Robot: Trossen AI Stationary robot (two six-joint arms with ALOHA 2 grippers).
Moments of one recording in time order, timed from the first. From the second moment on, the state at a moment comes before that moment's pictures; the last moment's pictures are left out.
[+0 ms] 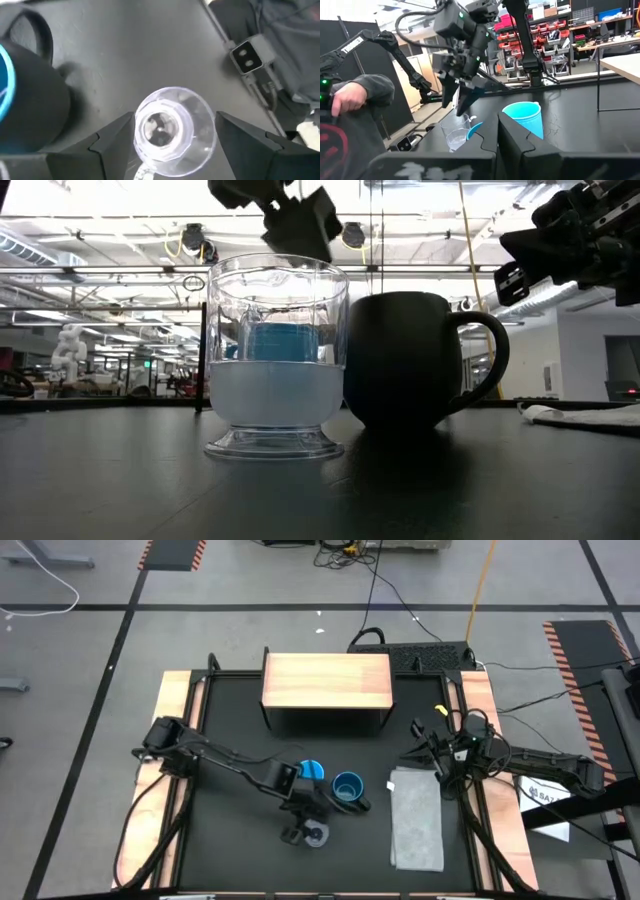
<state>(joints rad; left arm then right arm) -0.28 1.87 1.45 -0.55 0.31 0.05 -0.38 0.39 0.02 0.48 -0.68 0.28</state>
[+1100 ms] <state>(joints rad) -0.27 1.88 1.31 -0.40 0.26 0.04 -0.38 0.39 0.02 0.45 -0.68 0.27</state>
